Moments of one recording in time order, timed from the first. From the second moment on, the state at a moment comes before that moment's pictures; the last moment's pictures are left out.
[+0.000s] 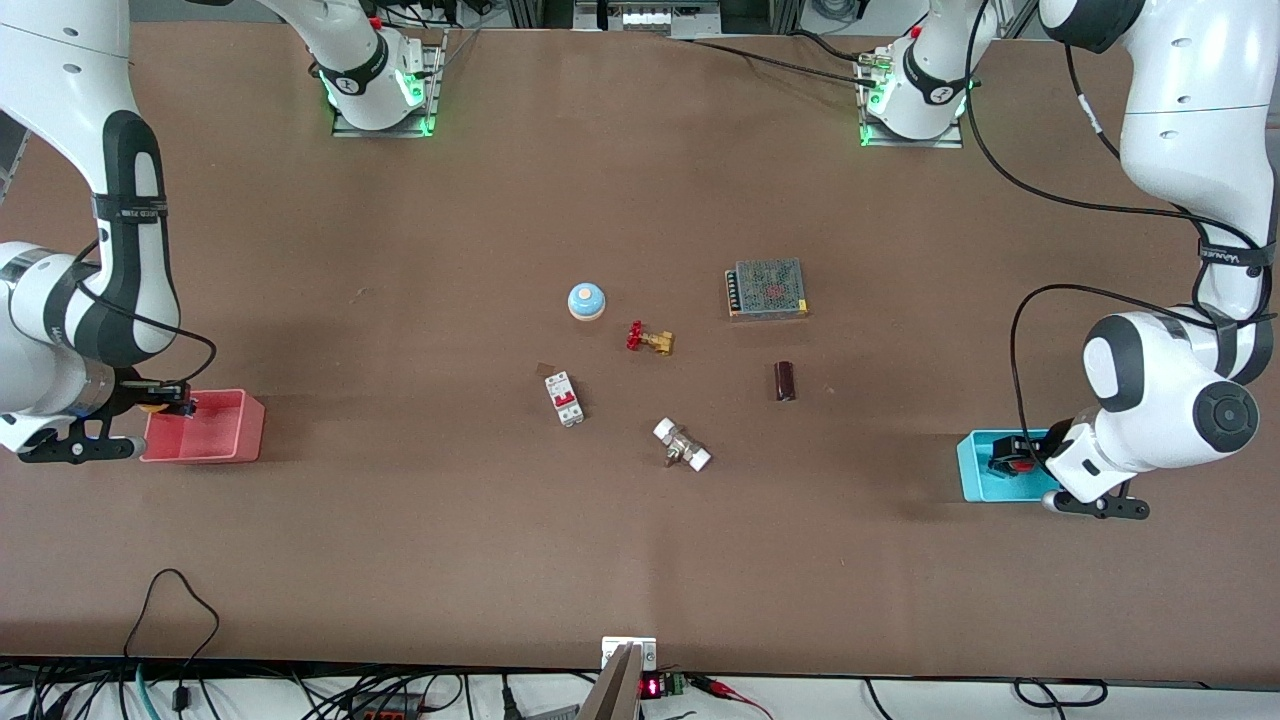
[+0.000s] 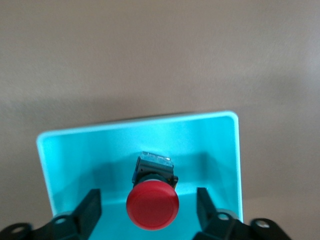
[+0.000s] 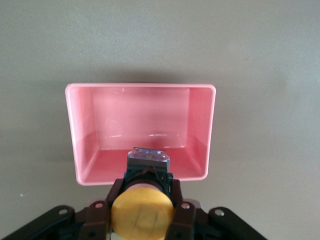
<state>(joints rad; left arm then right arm) 0.10 0.72 0.01 -1.50 -0.06 2.20 0.21 0.17 0.62 -0.45 -1.59 0.09 2.05 -0.32</state>
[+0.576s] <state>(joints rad) 0.07 0.54 -0.01 -1.47 -0.06 2.12 0.10 0.16 0.70 -0.45 -1.59 0.20 2.17 -0.43</state>
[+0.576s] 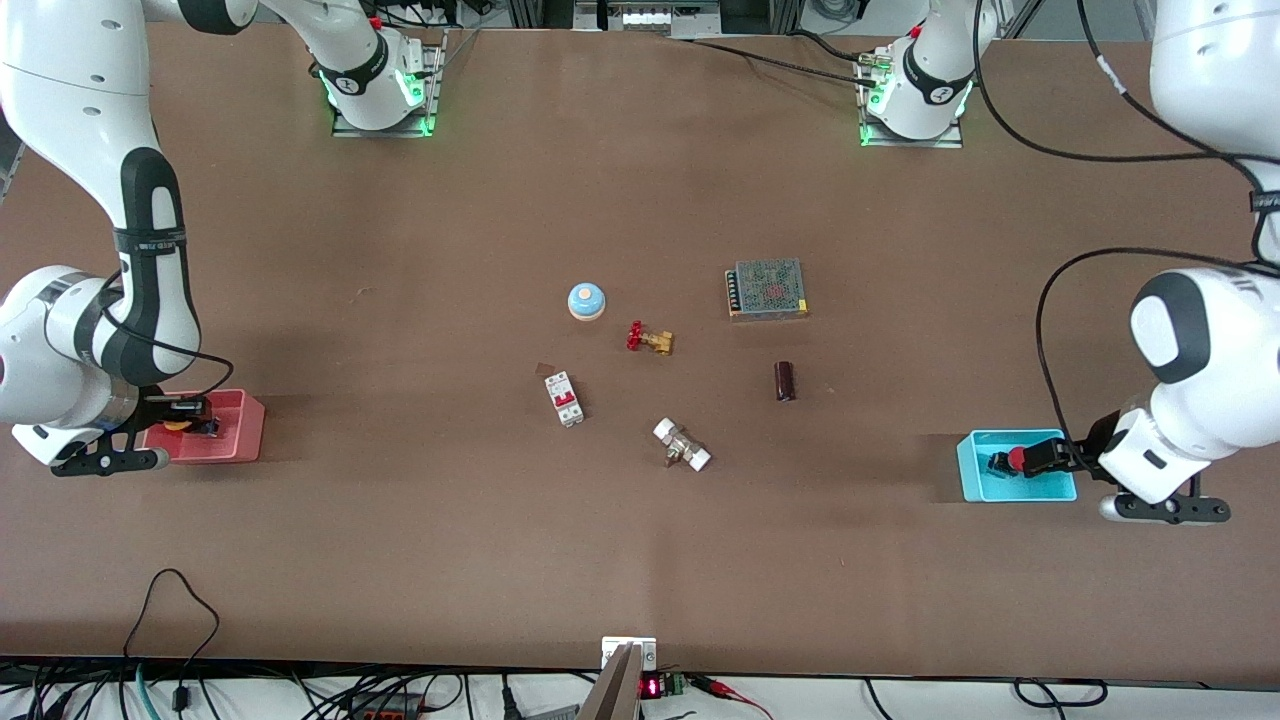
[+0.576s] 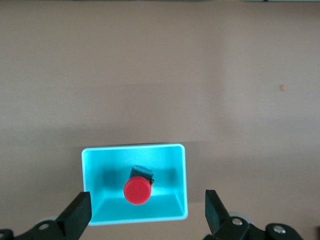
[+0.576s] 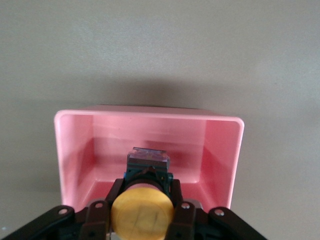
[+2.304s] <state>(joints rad) 0.04 -0.06 -0.04 -1.72 0.01 1.79 0.05 0.18 0.47 -0.44 -1.54 0.30 1.97 -0.49</state>
